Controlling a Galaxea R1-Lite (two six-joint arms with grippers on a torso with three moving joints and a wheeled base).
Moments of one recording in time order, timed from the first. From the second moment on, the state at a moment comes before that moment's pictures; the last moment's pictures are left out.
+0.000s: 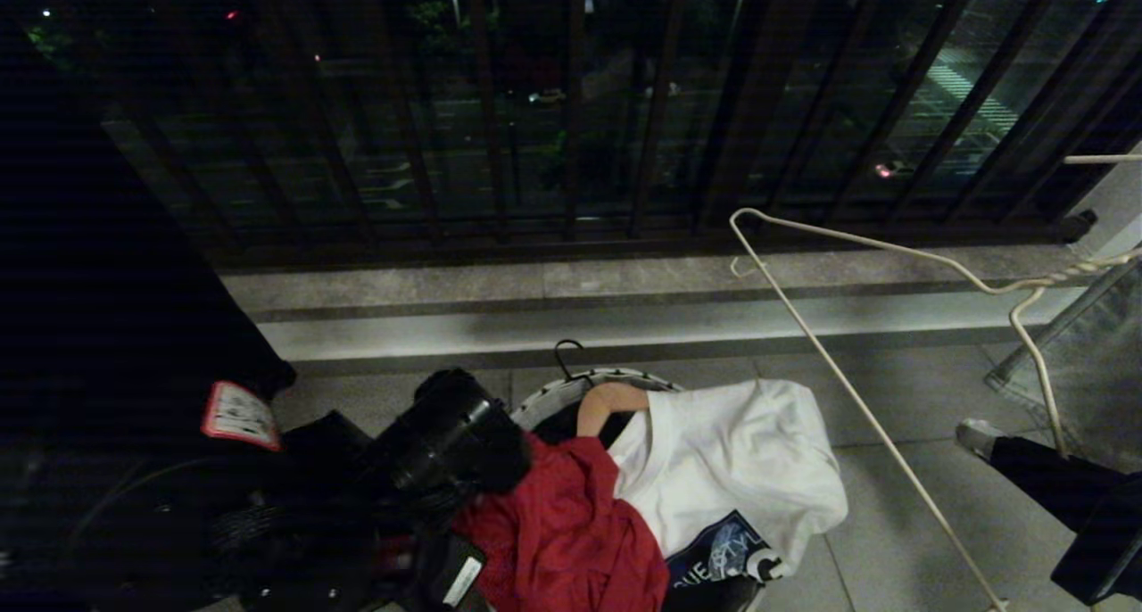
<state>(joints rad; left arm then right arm) -0.89 1.65 -1.02 0.47 0.42 -0.18 0.69 0.93 -0.41 -0.39 -0.41 0.28</state>
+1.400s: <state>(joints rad) -0.66 1.70 -0.84 -0.19 0.21 1.34 0.69 0.93 -0.41 -0.39 -0.41 0.28</state>
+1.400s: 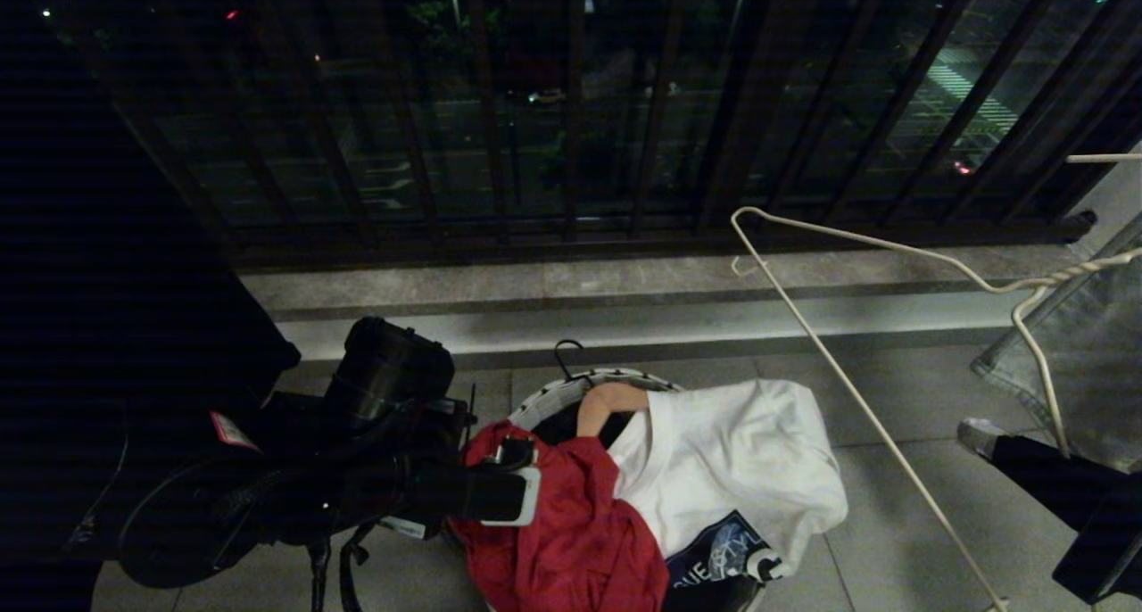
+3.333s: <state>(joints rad) -0.62 1.84 -0.69 -0.60 0.01 1.47 0.69 0.91 -0.42 -0.39 -0.41 0.28</state>
